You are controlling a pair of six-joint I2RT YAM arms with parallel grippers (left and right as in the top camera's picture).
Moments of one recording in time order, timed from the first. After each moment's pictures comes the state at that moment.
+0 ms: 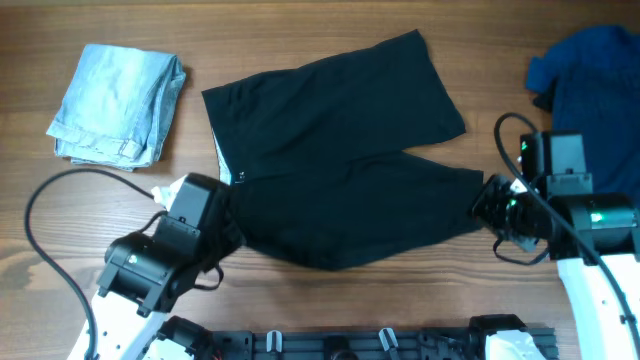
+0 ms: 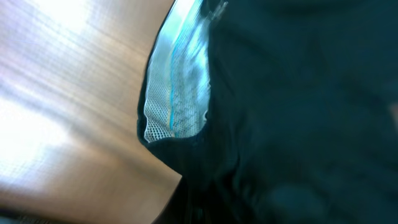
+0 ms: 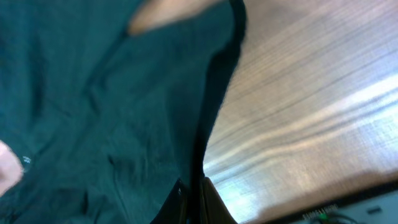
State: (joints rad) left arm -0.43 0.92 0.93 -1.14 -0.10 -0.95; right arm 0.06 1.08 1.18 -1.32 -0.08 0.67
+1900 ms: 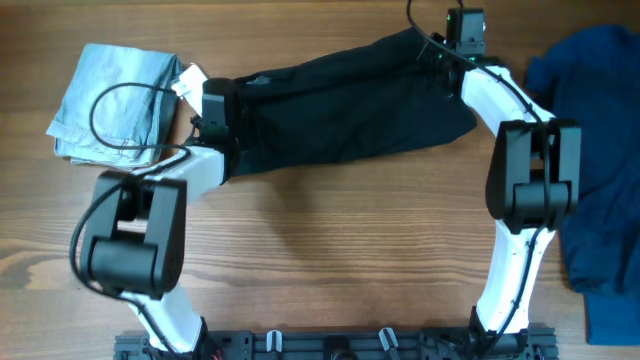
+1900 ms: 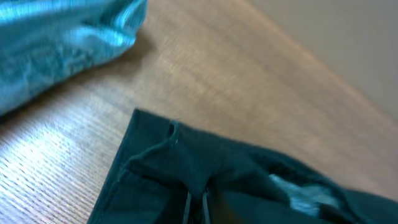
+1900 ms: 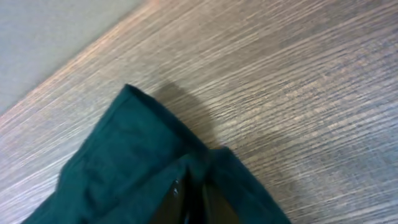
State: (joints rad) left arm -0.18 1.92 0.94 0.35 -0.33 -0.72; right arm 0.05 2.28 1.65 -0.19 0.00 0.58
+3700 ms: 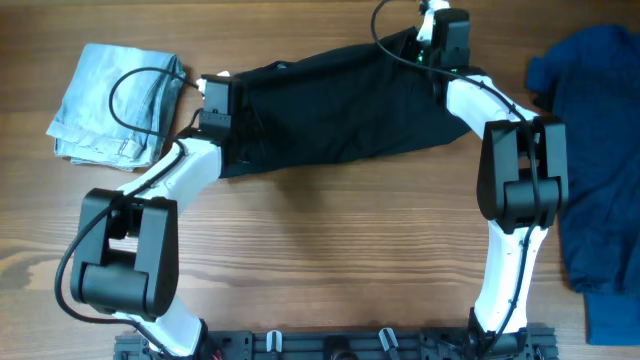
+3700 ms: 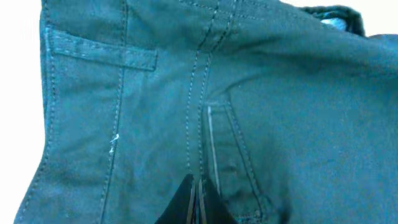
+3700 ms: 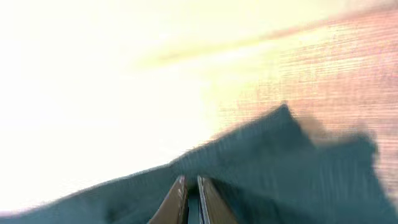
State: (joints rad) left arm -0.20 1.82 1.03 -0.10 -0.04 -0.54; right arm 0.11 2.29 1.59 0.14 -0.21 0.35
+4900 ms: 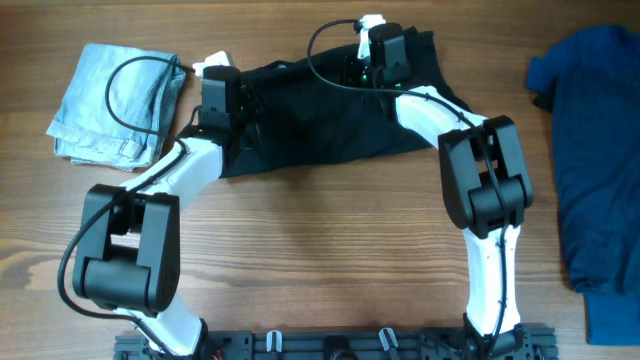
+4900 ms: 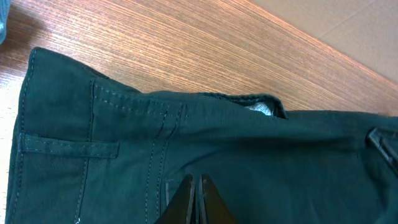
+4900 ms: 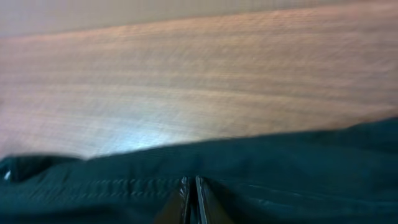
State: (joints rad) left arm -0.20 1.84 1.03 0.14 -0.05 -0.54; right arm 0.32 2.33 1.59 0.16 -0.13 0.27
